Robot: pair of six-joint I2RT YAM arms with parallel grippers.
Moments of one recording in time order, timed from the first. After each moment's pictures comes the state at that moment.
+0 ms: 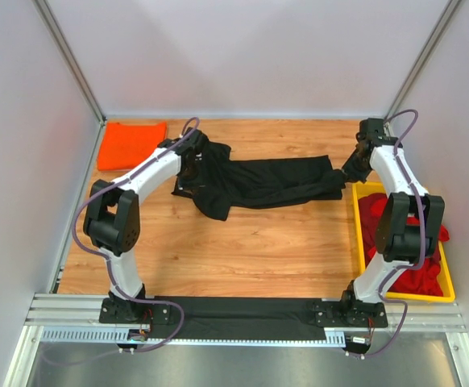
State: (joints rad) left arm -0.40 1.87 1.45 -0.82 -0.10 -0.46; right arm -0.09 1.77 1.44 -0.82 0.07 0.58
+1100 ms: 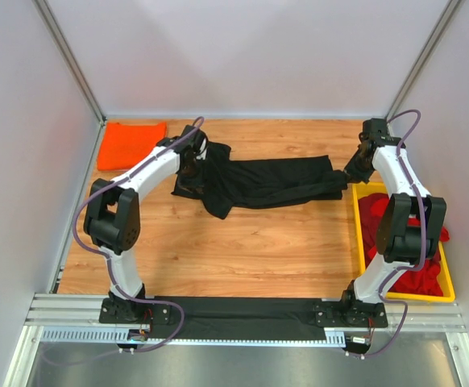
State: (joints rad) left arm -0.42 1.87 1.52 -0.84 -0.02 -0.25; right arm -0.11 1.75 1.44 -0.83 0.06 0.56
